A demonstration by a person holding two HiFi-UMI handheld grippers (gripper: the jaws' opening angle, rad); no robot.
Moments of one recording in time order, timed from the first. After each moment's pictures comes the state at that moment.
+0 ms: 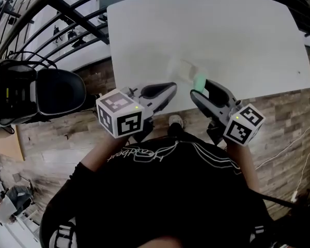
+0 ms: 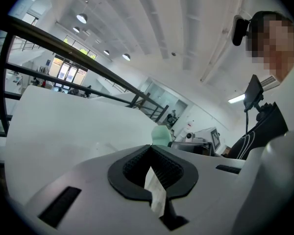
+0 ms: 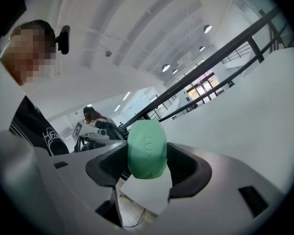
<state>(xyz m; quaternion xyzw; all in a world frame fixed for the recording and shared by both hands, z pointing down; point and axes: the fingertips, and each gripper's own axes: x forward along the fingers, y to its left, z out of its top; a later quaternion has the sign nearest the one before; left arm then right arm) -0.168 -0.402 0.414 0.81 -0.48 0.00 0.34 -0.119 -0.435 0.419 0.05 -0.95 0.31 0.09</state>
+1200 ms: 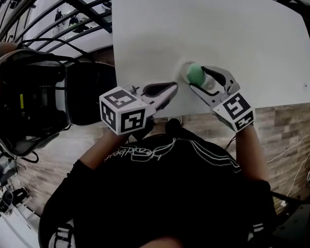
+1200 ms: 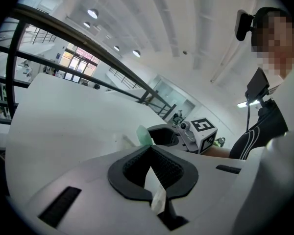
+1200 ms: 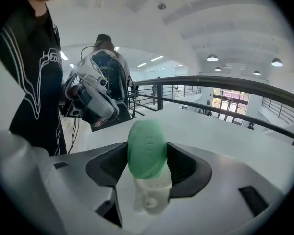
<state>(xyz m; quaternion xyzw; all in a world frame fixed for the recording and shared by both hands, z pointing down) -0.201 -0.412 0.462 0.78 -0.49 0.00 0.39 -0.177 -0.461 0.497 -0.05 -0.96 -0.01 0.28</state>
